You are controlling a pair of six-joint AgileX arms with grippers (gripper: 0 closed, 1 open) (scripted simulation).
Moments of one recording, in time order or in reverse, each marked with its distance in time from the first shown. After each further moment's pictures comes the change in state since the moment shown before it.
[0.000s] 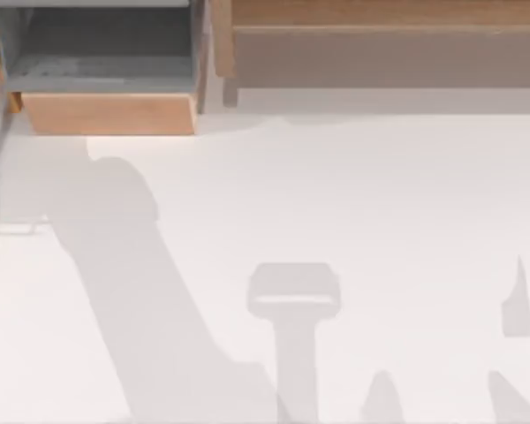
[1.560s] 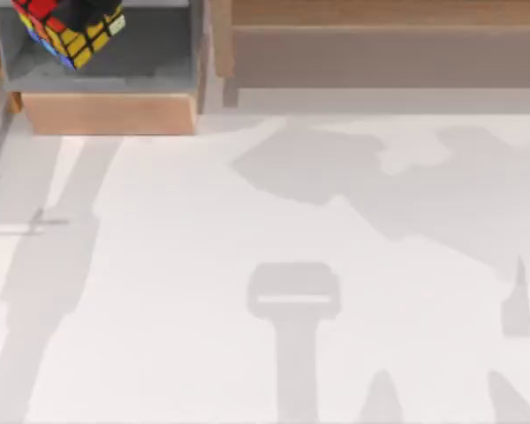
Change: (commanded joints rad) left arm -0.571 -0.477 -0.234 0.099 -0.090 0.112; right arm 0.000 0.000 0.000 0.000 0.000 0.000
